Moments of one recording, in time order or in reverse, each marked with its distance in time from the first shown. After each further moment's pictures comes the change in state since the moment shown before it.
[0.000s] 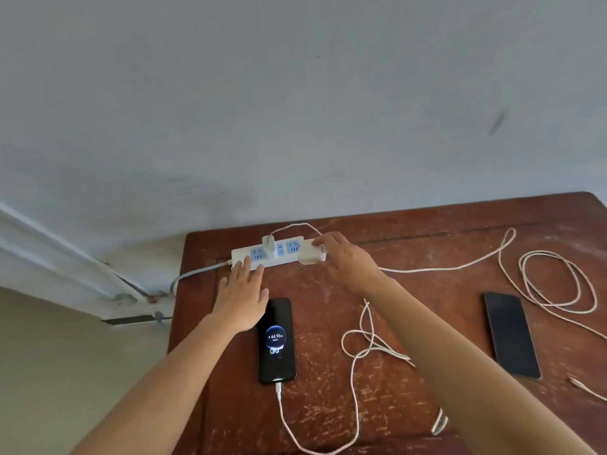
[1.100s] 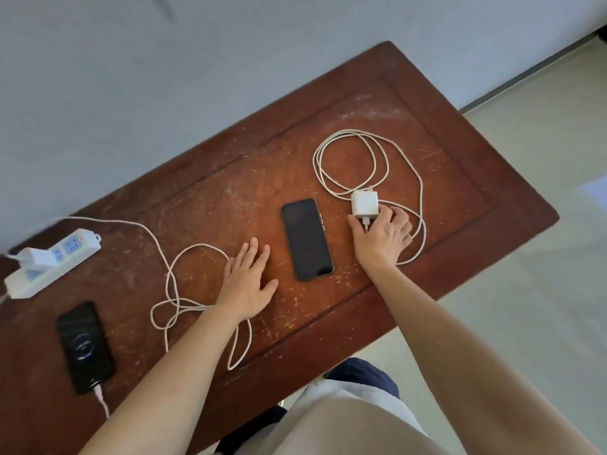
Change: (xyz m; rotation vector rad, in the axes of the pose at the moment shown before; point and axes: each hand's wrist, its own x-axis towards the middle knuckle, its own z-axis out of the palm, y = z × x) left_hand -0.005 0.382 0.112 -0.018 -0.198 0.337; right_hand -0.282 0.350 -0.026 0.275 0.497 1.171
